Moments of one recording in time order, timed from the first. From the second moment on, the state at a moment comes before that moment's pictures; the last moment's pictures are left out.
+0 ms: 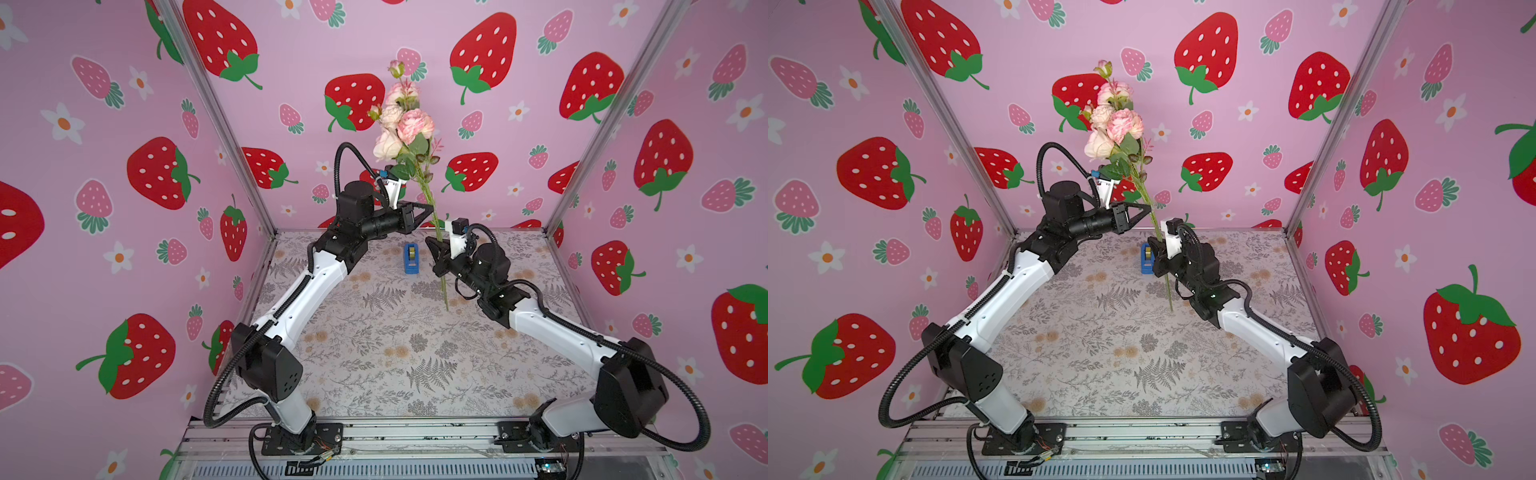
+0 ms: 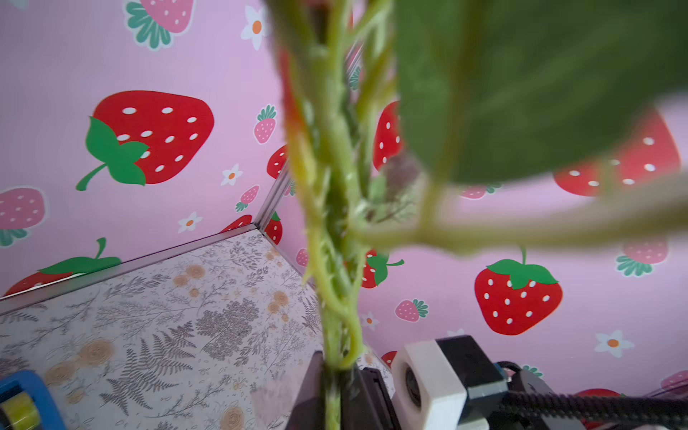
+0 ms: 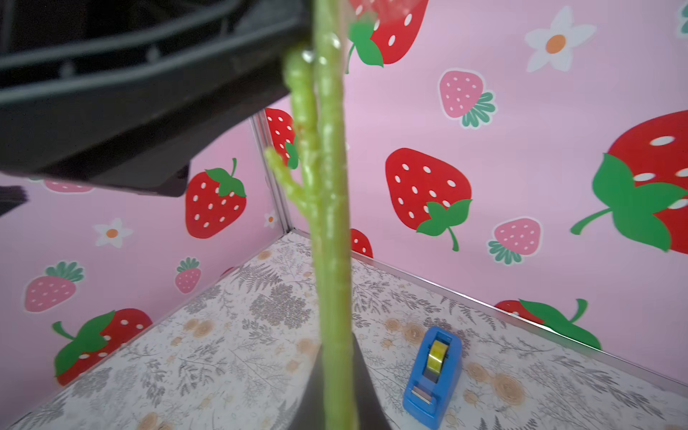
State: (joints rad) left arm -0.46 1.68 1.74 -0.16 0.60 -0.49; right arm 0.70 1.45 1.06 0.39 -0.04 0.11
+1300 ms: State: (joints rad) left arm -0.63 1.82 1.99 -0.38 -0.03 -0.71; right arm 0.82 1.55 1.14 0.36 0.49 -0.25
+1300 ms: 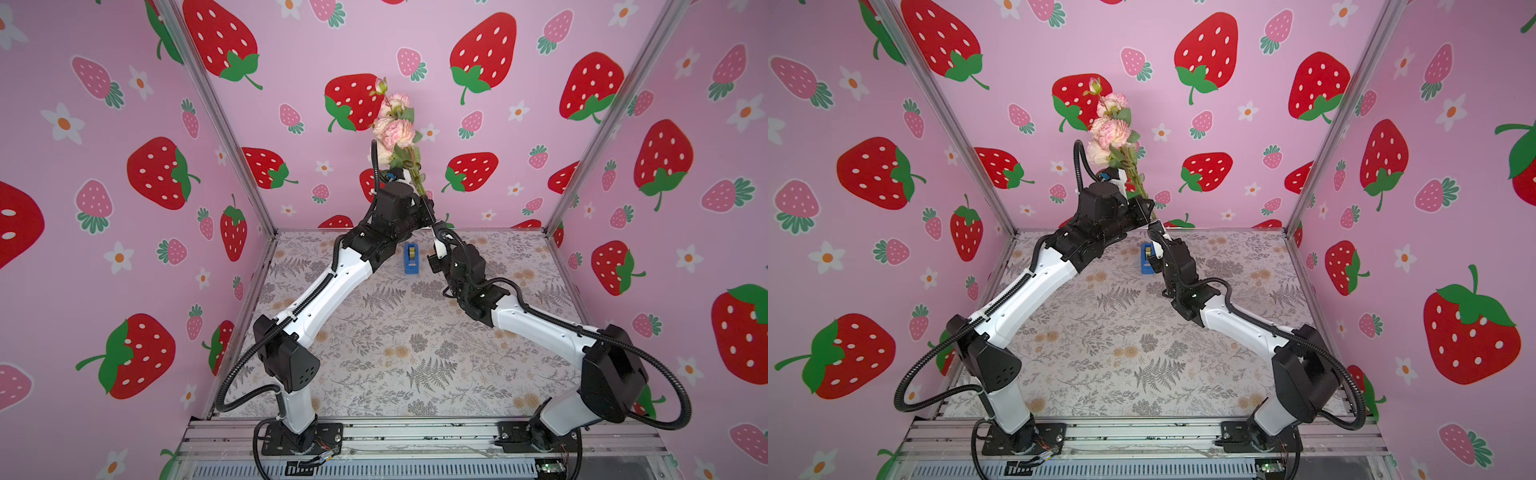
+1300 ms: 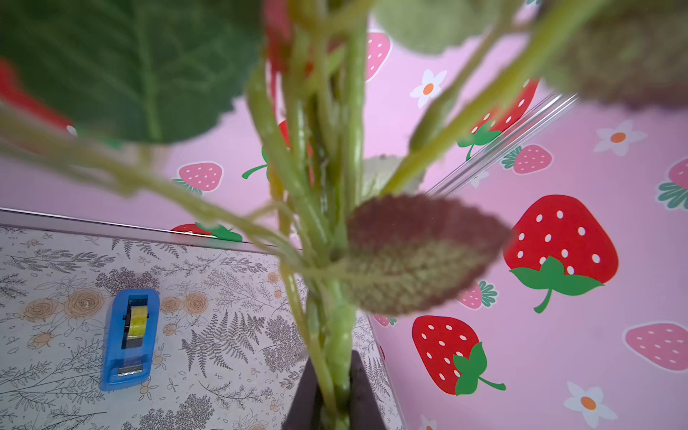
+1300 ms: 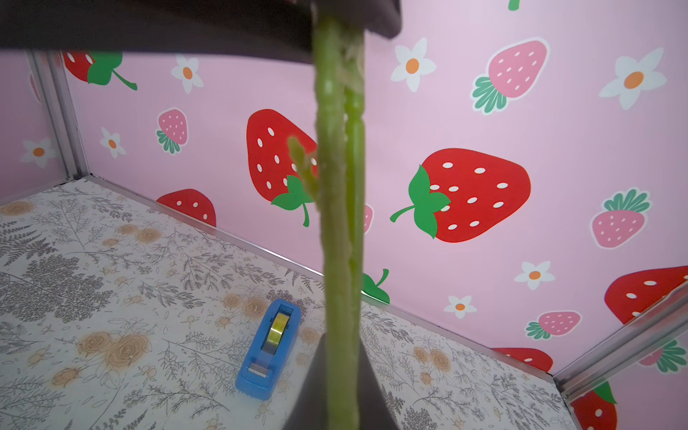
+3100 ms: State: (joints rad) left arm -0.44 1.18 0.88 -0.25 -0.08 -0.41; right arm 0.62 1.59 0.77 -0.14 0.20 0.27
